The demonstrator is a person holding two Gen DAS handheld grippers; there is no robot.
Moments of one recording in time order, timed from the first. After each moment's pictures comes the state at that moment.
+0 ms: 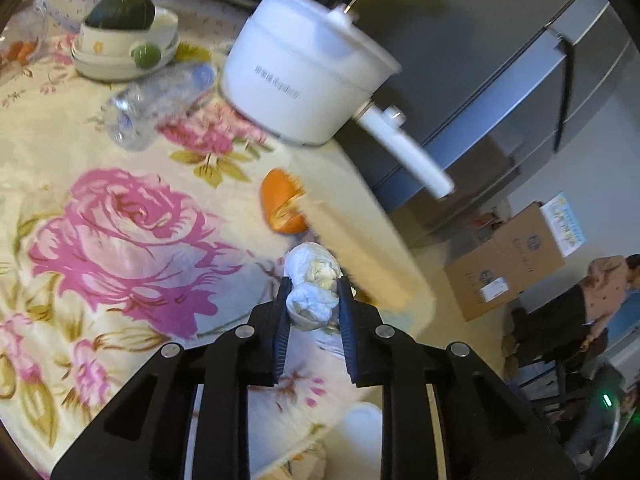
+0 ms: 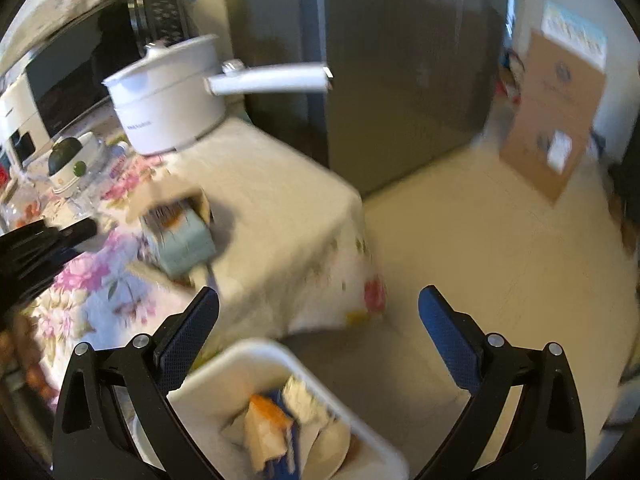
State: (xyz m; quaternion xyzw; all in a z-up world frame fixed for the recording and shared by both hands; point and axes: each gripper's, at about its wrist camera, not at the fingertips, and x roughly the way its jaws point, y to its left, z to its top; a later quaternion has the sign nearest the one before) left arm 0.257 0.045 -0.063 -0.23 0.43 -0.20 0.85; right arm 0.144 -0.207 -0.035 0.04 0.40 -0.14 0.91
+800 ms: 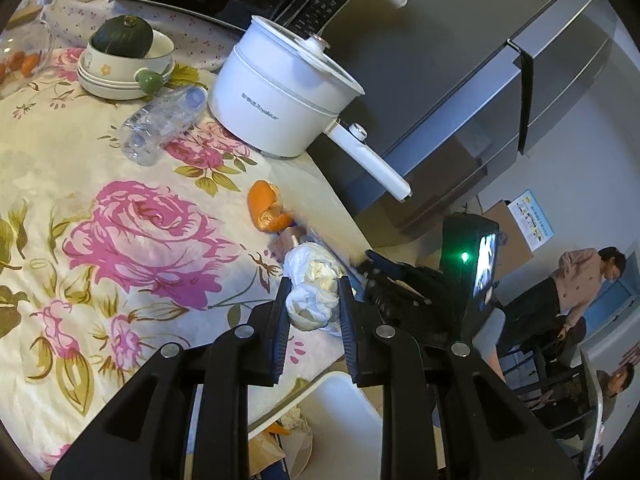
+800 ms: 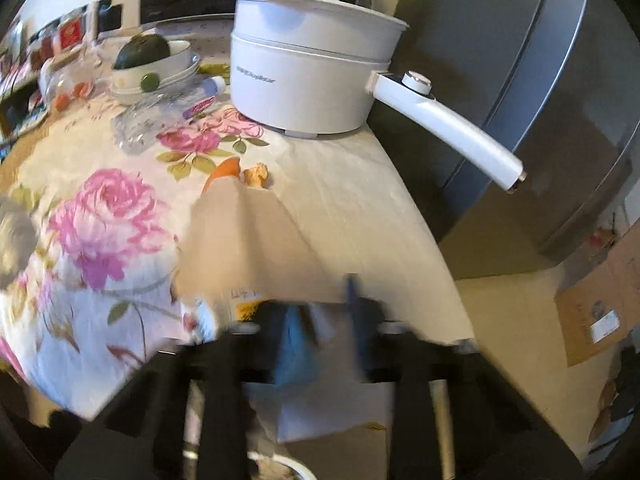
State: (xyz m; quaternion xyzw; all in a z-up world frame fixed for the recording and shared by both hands) left arm 0.222 0.079 -0.030 -0.24 0.41 -0.24 0.85; right arm 0.276 -0.137 -0.054 -0.10 0.44 0.05 0.89
